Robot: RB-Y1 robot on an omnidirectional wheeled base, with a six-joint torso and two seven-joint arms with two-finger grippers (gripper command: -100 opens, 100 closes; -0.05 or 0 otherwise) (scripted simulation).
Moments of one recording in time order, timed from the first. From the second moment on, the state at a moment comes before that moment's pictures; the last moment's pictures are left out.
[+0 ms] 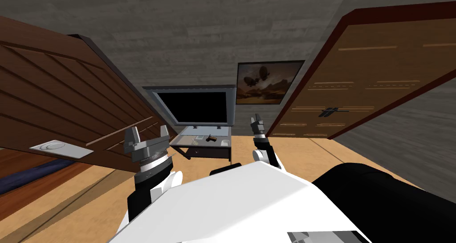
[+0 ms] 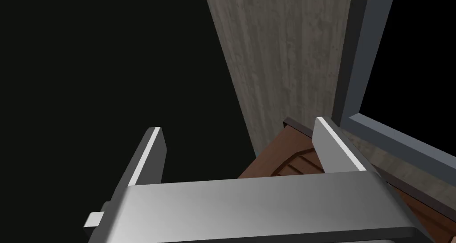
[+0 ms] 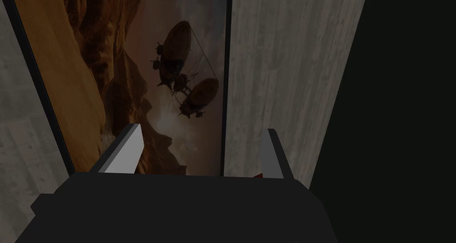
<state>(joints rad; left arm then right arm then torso) 0.53 0.01 0.05 -2.30 0.12 -0.62 0.09 0.50 -0.01 0.02 -2.22 -0.12 -0.41 0.13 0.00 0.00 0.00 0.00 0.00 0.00</state>
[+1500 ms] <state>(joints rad) 0.33 0.16 0.21 -1.95 0.12 -0.32 -0.07 0.50 -0.01 0.02 -2.22 -0.12 -0.41 0.13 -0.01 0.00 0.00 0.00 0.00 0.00</state>
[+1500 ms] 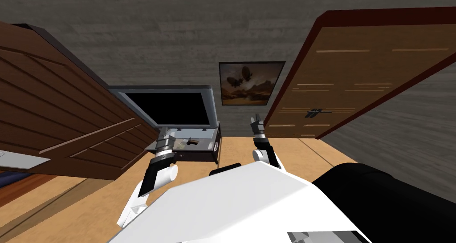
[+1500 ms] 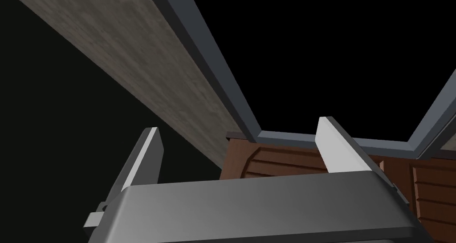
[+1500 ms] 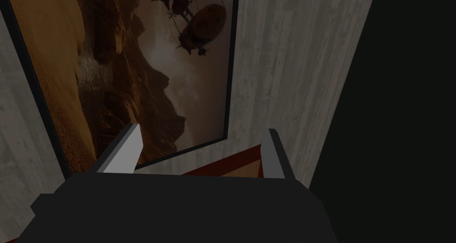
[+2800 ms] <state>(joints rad) 0.13 0.18 0.34 -1.59 0.13 -0.04 -0.22 0.50 -0.01 0.02 -2.22 -0.12 -0.41 0.13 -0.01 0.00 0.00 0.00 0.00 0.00</state>
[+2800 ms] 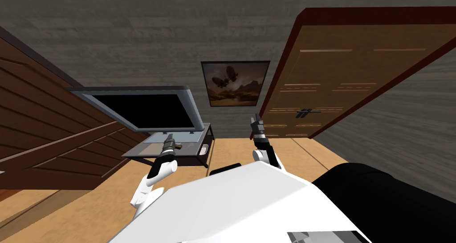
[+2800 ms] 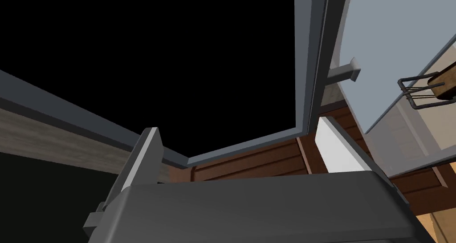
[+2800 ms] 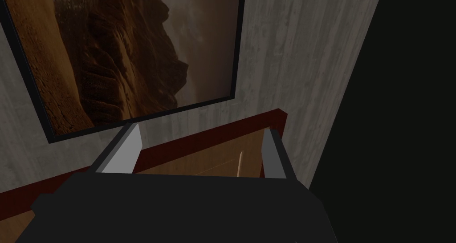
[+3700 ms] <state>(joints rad) 0.00 0.22 0.40 -1.30 0.12 0.16 -0.33 0.50 -0.01 0.02 -2.22 -0.12 -0.41 0.13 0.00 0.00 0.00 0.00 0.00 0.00</state>
